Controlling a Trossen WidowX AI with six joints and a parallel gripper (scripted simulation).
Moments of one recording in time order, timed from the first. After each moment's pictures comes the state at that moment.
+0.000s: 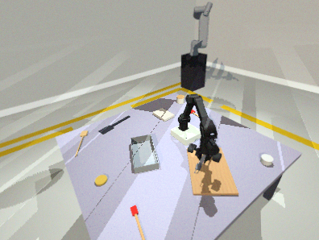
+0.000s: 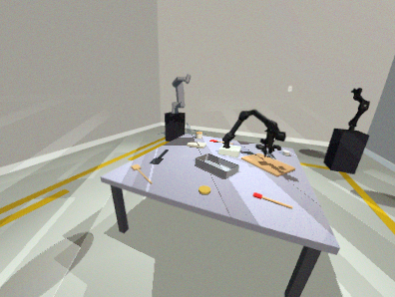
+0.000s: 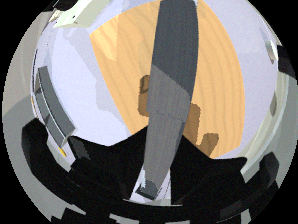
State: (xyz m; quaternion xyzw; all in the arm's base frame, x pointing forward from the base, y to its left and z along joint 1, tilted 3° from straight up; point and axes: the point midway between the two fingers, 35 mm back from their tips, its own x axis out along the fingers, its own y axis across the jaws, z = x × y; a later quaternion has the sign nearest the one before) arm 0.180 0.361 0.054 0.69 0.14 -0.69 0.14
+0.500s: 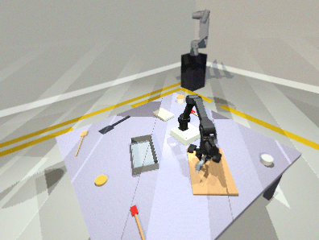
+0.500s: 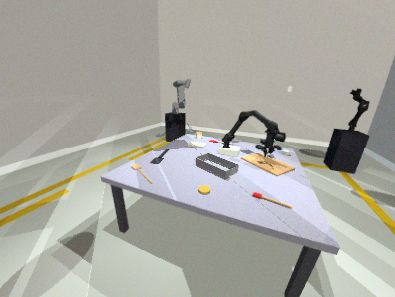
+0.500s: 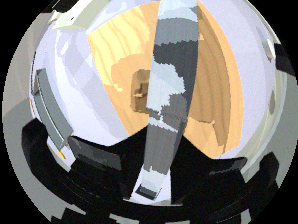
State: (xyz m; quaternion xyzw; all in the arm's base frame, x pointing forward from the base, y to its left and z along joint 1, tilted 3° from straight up) arm 0.181 0.363 0.052 0.69 0.14 -0.70 0.13
